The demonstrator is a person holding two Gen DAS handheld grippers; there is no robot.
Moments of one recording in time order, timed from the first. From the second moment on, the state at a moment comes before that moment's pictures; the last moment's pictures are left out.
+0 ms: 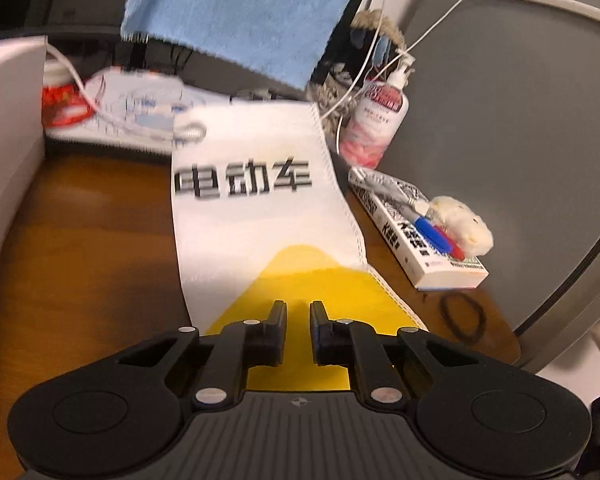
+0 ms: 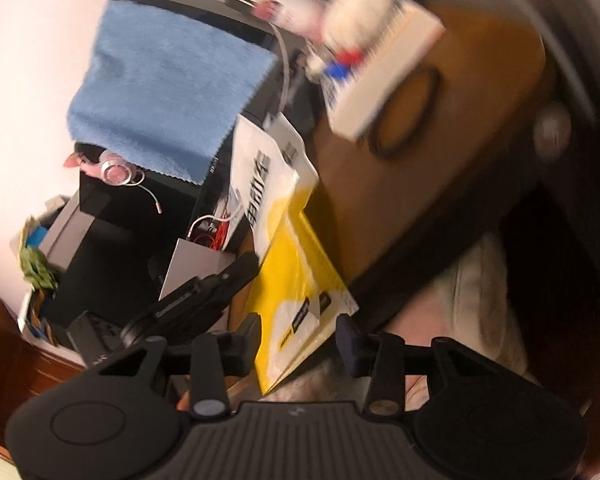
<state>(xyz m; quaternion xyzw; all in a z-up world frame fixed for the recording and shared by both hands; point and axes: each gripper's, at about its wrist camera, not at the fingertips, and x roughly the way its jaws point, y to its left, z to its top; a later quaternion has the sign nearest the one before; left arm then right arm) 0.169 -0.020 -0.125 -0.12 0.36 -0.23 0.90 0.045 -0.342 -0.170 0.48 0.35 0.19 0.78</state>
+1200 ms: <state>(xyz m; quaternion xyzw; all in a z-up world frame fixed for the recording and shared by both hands) 0.141 -0.029 -0.138 -0.18 0.38 -0.25 0.87 0.081 -0.360 -0.154 0.51 0.26 0.19 0.80</state>
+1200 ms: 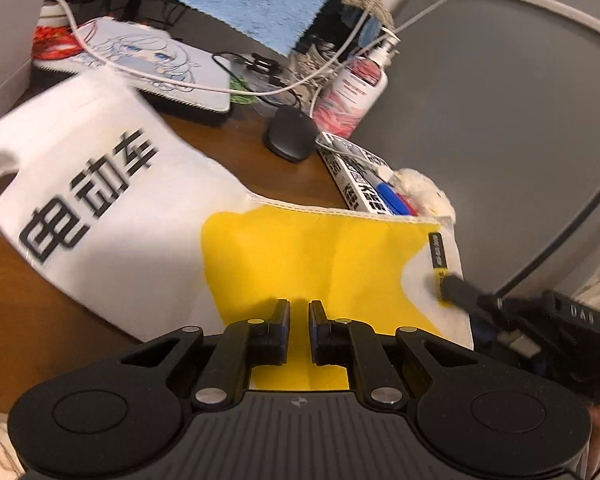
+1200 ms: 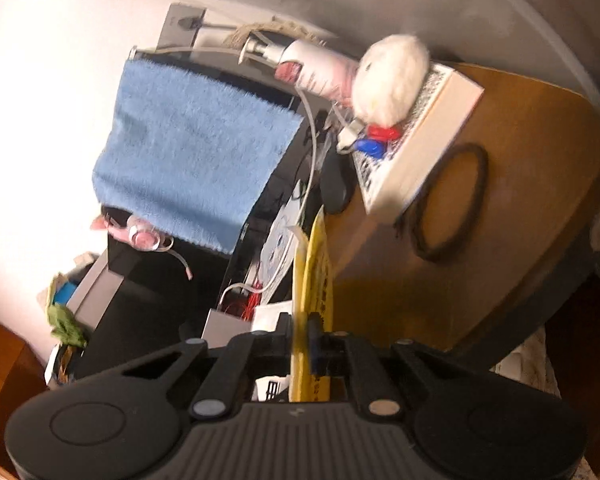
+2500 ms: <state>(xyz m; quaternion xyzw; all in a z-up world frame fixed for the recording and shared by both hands) 0.142 0.000 -0.111 -0.06 0.32 -0.18 0.93 0.049 -0.398 -0.097 0.41 0.25 0.19 0.86</state>
